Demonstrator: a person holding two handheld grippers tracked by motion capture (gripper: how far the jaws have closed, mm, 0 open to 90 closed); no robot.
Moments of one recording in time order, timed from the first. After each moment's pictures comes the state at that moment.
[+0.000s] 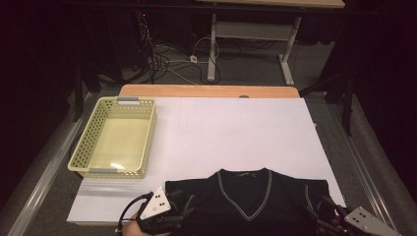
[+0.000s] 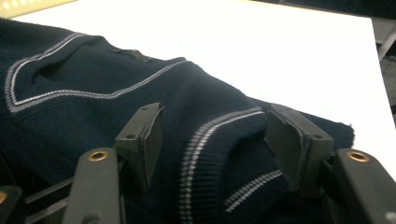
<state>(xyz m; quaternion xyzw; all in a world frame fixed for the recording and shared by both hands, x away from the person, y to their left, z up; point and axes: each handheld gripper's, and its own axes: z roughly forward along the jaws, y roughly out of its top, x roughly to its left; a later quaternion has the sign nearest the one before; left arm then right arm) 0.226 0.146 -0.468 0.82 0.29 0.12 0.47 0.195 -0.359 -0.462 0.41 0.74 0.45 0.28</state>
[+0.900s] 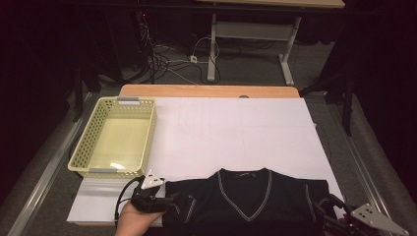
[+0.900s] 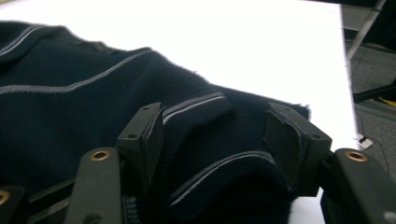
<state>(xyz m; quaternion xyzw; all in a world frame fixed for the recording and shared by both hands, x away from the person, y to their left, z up) 0.274 0.169 -0.493 0.82 0.42 0.11 0.37 0.203 -0.378 -0.466 0.44 0.73 0.43 0.29</state>
